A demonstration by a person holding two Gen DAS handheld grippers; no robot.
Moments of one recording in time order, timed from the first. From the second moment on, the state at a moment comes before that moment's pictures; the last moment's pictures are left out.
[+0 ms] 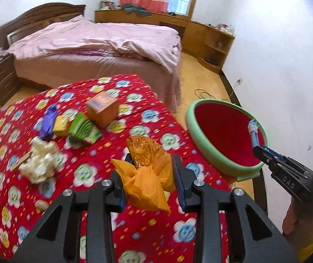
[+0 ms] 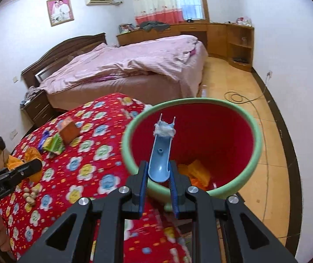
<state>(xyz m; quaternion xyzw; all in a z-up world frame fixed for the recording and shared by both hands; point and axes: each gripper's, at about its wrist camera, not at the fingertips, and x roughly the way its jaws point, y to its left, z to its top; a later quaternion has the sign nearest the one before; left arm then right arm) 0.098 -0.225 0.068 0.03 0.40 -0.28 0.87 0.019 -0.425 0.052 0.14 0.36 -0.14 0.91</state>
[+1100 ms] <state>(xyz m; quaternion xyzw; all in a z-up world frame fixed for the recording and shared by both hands) 0.121 -0.379 0.046 0.08 0.41 -0.37 0.83 0.024 -0.515 0.026 0.19 0.36 -0.15 0.90</state>
